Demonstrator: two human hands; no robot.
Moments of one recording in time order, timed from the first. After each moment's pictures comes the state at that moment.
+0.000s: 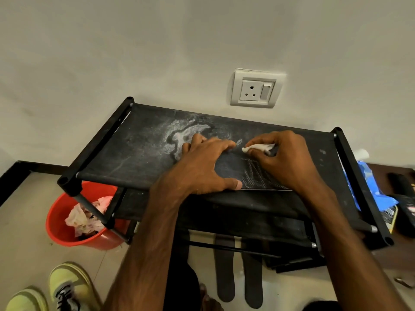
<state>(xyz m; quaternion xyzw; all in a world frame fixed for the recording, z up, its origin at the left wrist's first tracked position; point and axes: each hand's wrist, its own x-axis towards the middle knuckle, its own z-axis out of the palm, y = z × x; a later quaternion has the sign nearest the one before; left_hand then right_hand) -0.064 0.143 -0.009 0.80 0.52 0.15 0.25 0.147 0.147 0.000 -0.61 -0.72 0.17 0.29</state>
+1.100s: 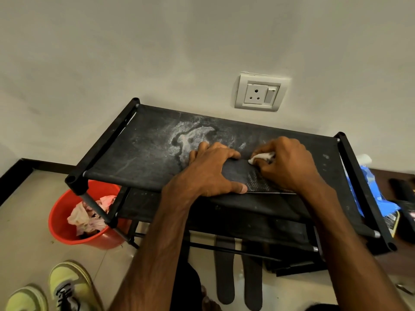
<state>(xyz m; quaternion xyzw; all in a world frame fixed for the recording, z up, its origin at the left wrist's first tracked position) -0.057 0.147 -0.020 0.79 0.54 0.13 0.26 0.143 0.156 0.001 -0.68 -0.72 0.11 0.12</state>
